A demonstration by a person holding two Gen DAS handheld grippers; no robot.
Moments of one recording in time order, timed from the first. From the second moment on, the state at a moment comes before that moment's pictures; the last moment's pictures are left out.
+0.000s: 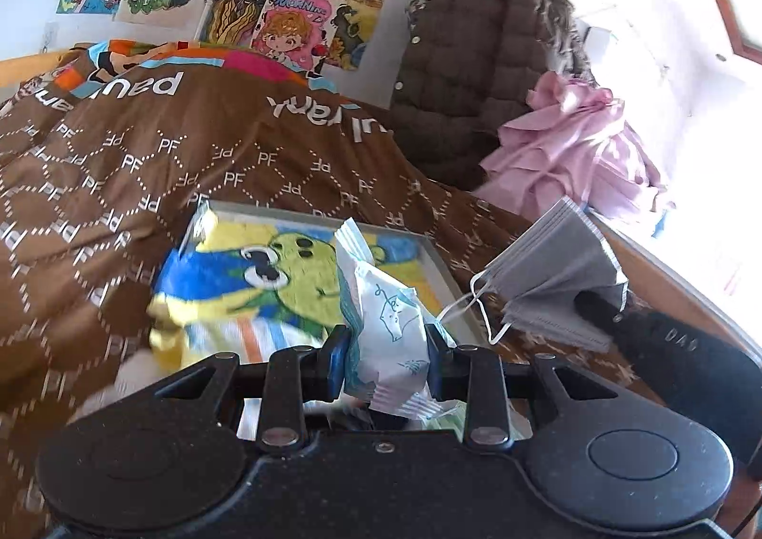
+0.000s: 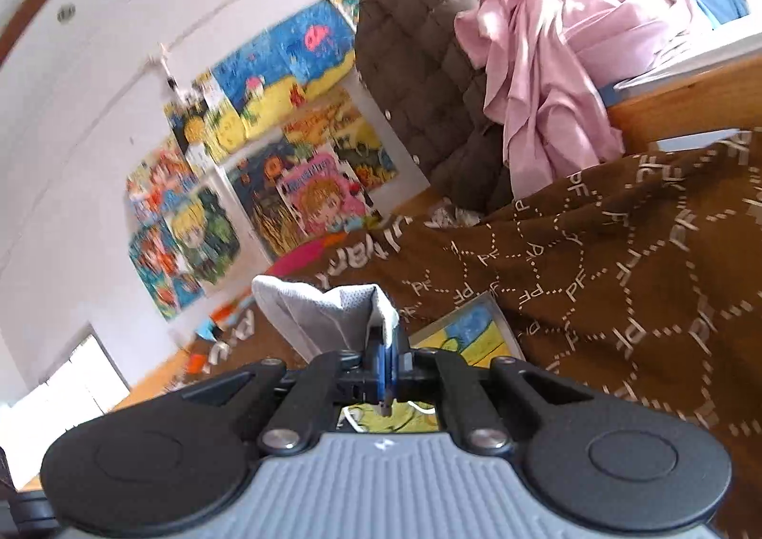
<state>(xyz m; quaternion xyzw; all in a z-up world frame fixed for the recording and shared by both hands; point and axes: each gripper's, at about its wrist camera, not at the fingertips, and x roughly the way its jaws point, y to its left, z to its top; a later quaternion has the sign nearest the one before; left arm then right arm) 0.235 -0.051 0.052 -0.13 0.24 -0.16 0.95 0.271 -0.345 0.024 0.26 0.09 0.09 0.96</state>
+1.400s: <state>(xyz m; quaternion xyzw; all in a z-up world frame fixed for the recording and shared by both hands) 0.402 -0.101 -0.020 -0.12 0.36 -0.05 0.92 0.344 -0.361 -0.023 0.25 0.25 0.06 0.93</state>
